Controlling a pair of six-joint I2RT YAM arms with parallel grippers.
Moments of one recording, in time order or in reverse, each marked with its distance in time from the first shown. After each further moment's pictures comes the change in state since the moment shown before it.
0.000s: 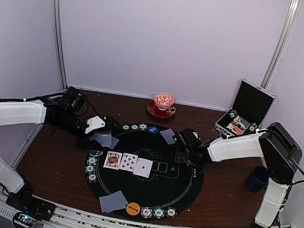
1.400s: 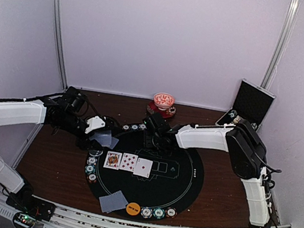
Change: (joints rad) left arm 0.000 0.000 0.000 0.001 -0.003 0.000; right arm 0.092 0.357 0.576 -0.031 -0.052 -0.182
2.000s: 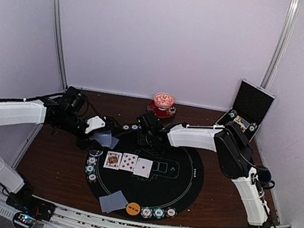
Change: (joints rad) left arm 0.000 0.000 0.000 0.001 0.000 0.000; right arm 0.000 0.136 0.169 -0.012 -0.022 -0.005
